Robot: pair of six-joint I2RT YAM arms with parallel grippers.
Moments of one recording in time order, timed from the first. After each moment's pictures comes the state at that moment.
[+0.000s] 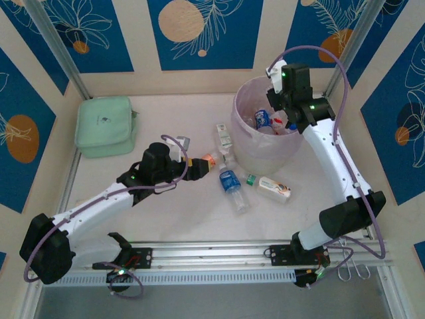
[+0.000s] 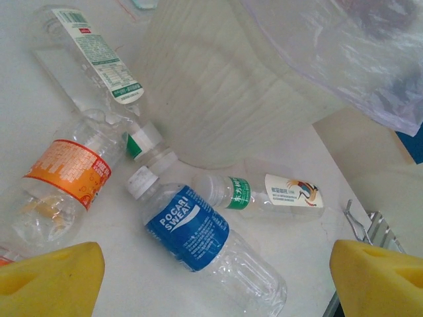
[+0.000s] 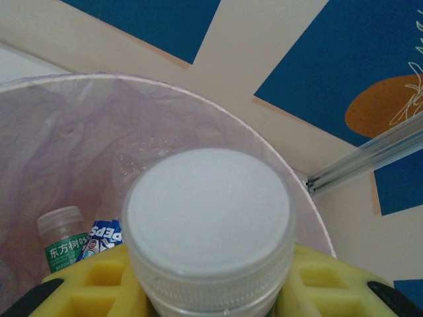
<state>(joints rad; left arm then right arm) -0.68 1.16 0.75 -0.04 0.28 -0.57 0.29 1.50 1.71 -0.76 0.29 -0.31</state>
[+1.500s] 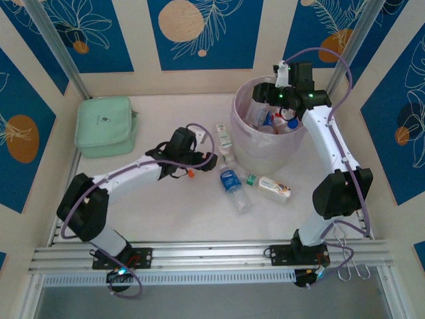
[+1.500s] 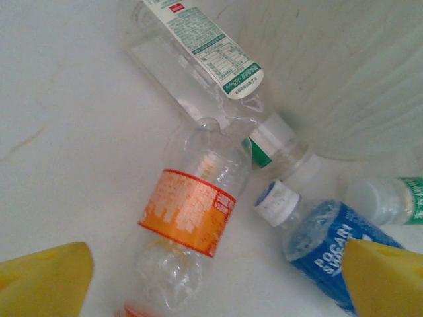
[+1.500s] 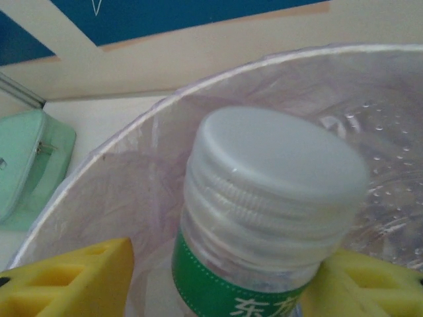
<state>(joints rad) -0.68 1.59 1.07 -0.24 0.04 -0.22 0.15 1.68 1.75 -0.72 -0.30 0.24</state>
